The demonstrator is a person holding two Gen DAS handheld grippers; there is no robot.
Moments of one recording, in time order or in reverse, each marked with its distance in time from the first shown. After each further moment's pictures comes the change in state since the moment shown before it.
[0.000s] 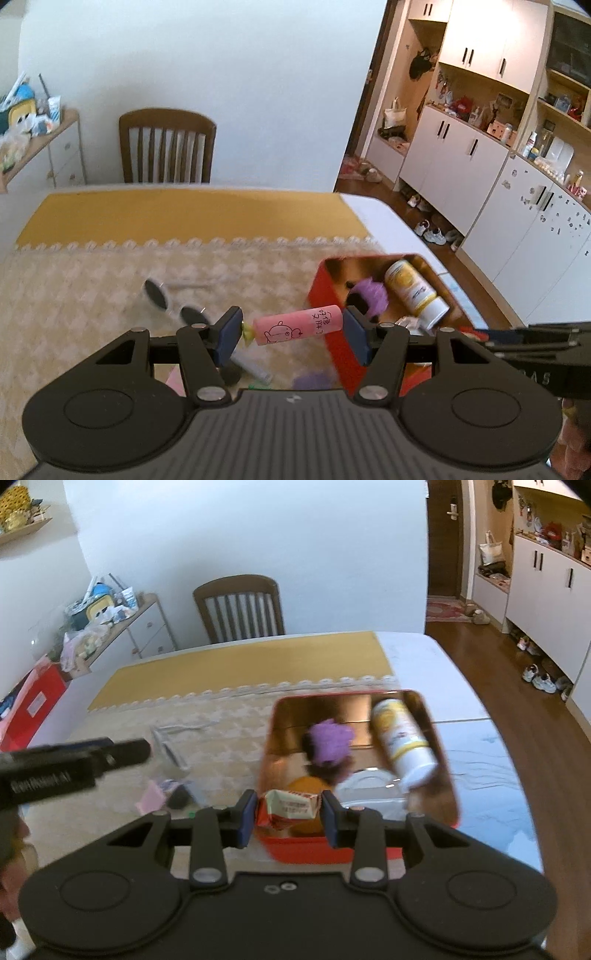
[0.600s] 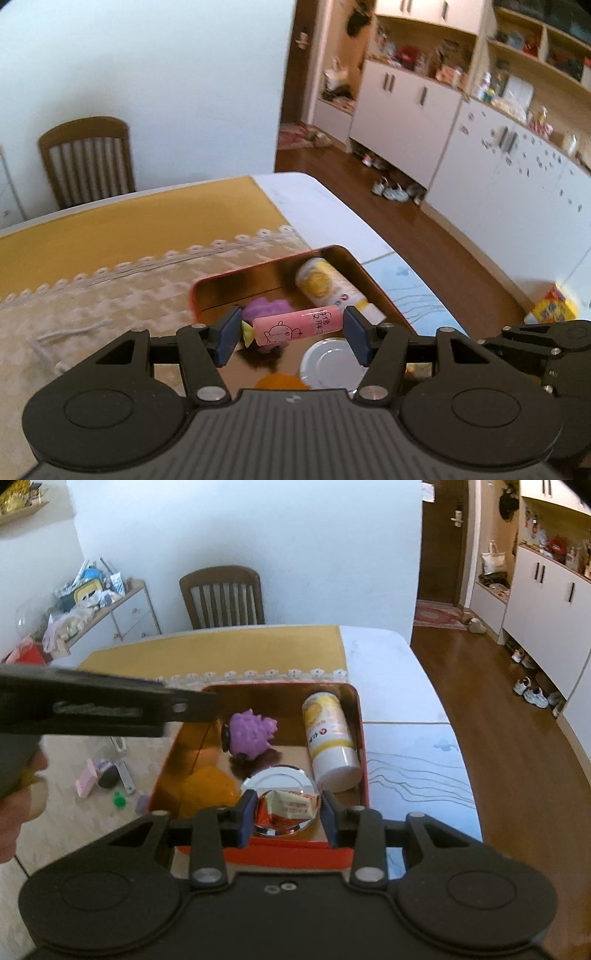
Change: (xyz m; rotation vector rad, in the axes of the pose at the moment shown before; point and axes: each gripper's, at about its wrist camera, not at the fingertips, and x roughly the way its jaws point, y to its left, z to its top) left arm 0.096 -0.113 0.026 0.190 0.114 -0.106; right arm 0.019 -0.061 -0.007 -0.093 0.031 -0.019
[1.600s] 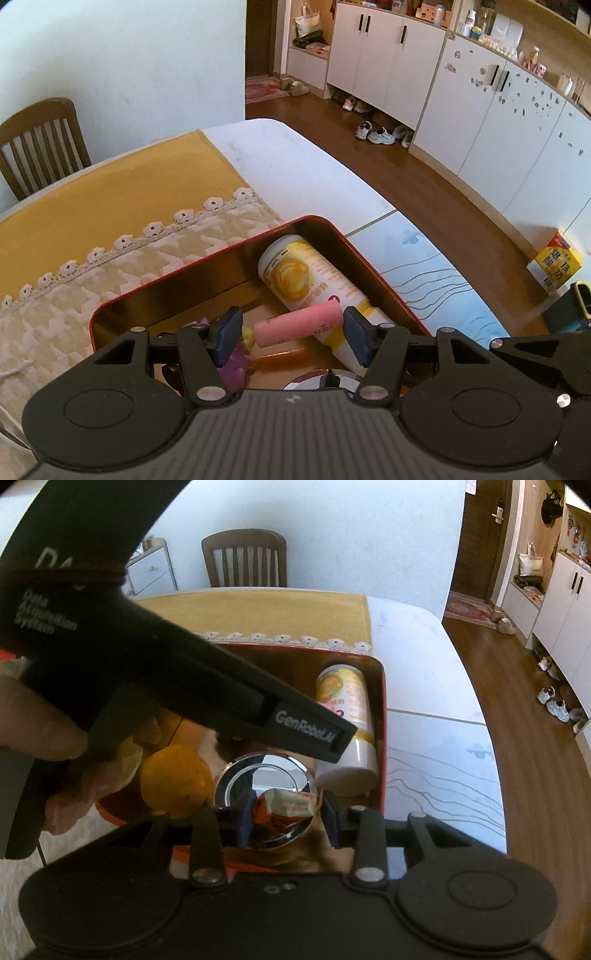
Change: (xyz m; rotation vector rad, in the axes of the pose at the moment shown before) left arm 0.098 -0.024 0.011 0.082 0.159 -0.035; right arm 0.052 -0.008 0.004 -0.096 0.080 0.047
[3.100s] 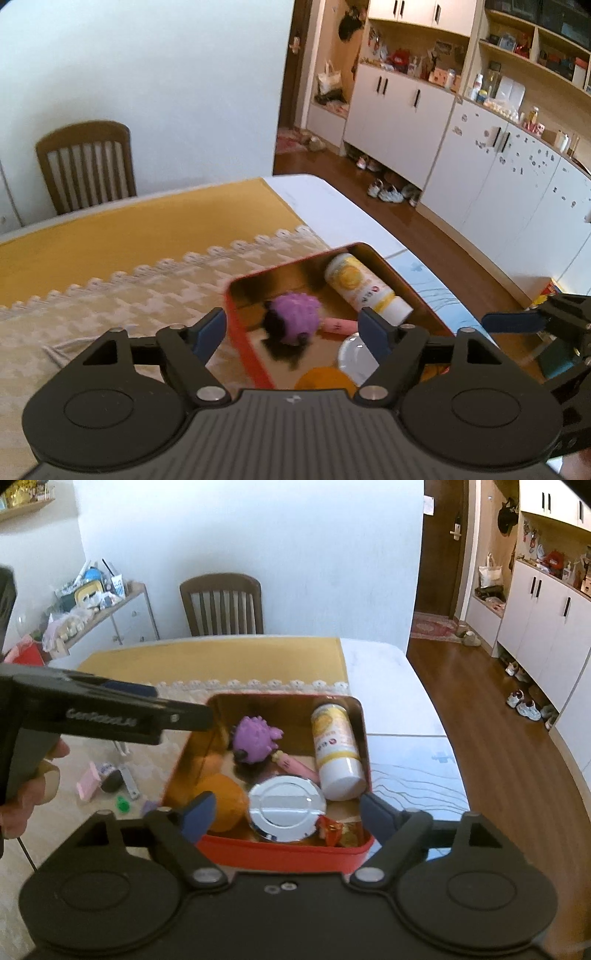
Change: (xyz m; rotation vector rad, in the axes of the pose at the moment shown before) left arm -0.117 0.064 -0.049 -0.067 -0.199 0.016; right arm -0.068 0.030 -0.005 0.095 -0.135 -0.075
